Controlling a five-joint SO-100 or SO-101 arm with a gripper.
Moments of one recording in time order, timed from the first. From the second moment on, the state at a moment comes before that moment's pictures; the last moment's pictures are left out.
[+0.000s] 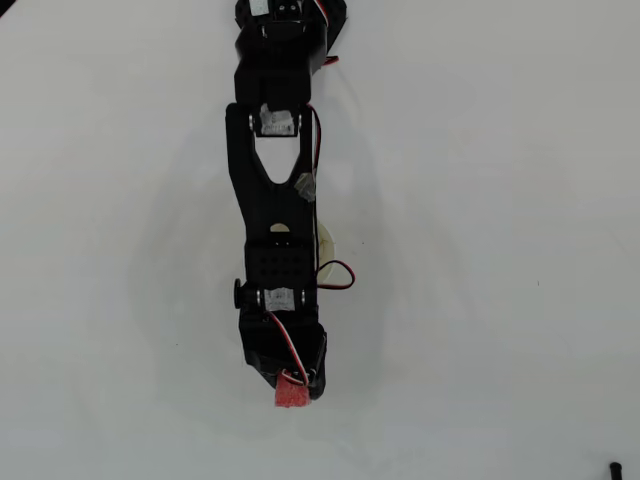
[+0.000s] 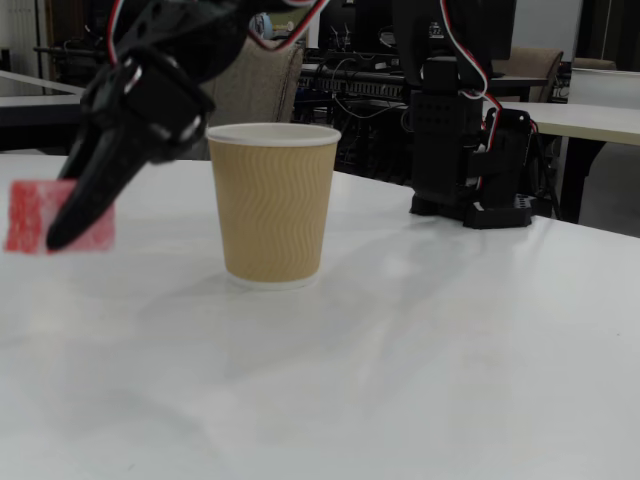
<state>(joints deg) 4.9 66.3 75.1 17.2 -84.2</state>
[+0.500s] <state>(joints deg) 3.9 78.0 84.8 16.2 -84.2</state>
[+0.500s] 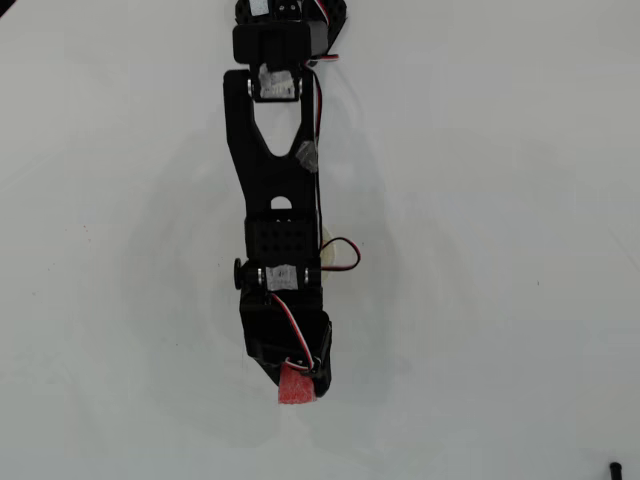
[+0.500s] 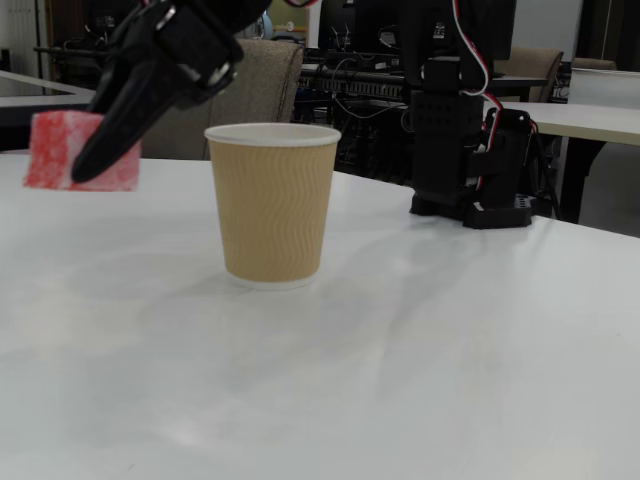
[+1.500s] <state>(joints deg) 3.9 100.8 104.0 16.2 -84.2</state>
